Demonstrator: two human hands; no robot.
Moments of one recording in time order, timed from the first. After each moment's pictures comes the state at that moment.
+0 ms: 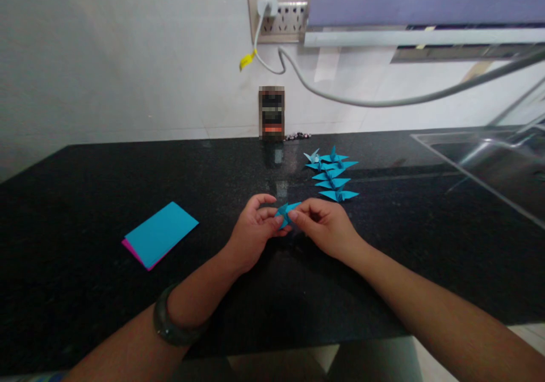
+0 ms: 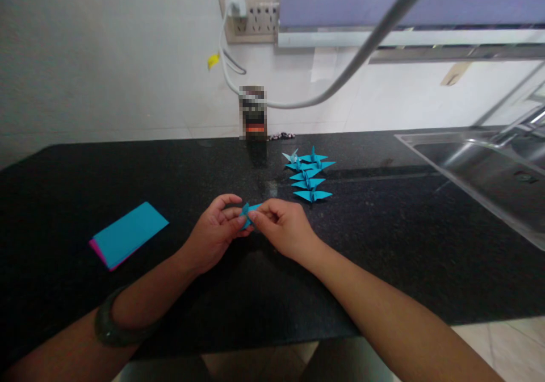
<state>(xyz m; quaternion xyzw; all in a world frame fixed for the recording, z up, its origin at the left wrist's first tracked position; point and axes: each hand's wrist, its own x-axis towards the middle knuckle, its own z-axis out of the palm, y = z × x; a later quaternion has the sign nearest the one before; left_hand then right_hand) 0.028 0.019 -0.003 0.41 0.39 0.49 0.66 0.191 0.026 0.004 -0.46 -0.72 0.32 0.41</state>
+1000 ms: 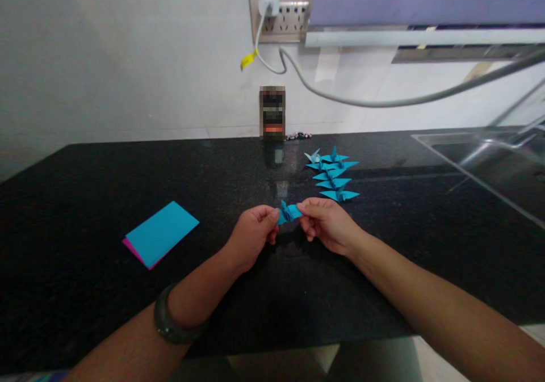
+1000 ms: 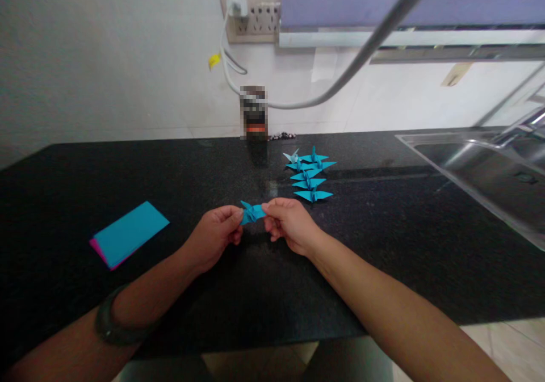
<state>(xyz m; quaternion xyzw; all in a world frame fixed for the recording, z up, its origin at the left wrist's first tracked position) 0.025 0.022 -0.009 0.48 0.50 0.41 0.59 0.189 0.036 -0.001 -0.42 -0.41 0.70 0.41</state>
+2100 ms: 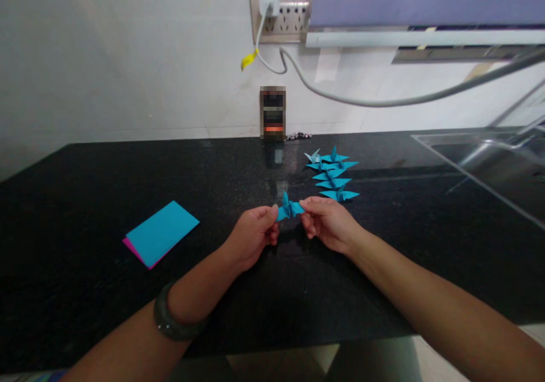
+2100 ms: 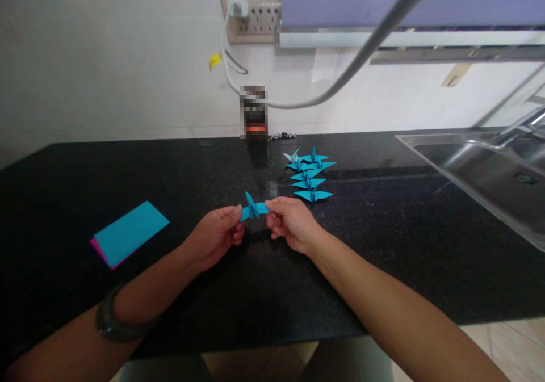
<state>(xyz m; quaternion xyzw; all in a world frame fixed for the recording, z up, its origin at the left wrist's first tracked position) 0.027 0.022 -0.007 0.38 0.45 0.42 0.70 0.192 0.040 -0.004 -0.41 -0.36 0.73 0.42</state>
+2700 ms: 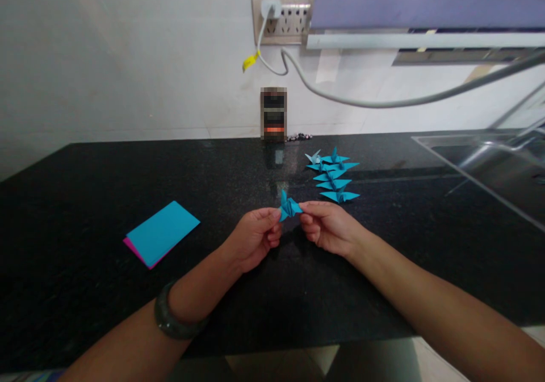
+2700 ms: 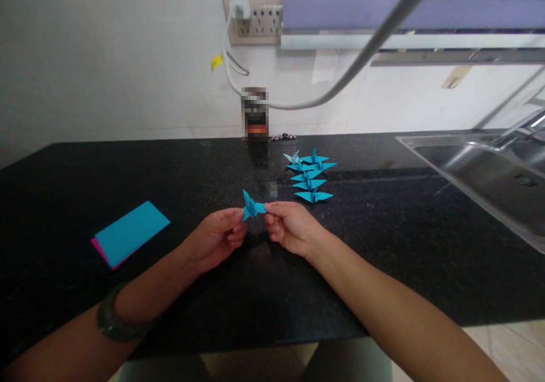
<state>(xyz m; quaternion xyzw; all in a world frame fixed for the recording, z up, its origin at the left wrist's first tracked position) 0.025 0.021 -0.005 0.33 0.36 0.42 0.76 0.193 0.037 0.003 -0.37 -0.27 0.81 0.38</state>
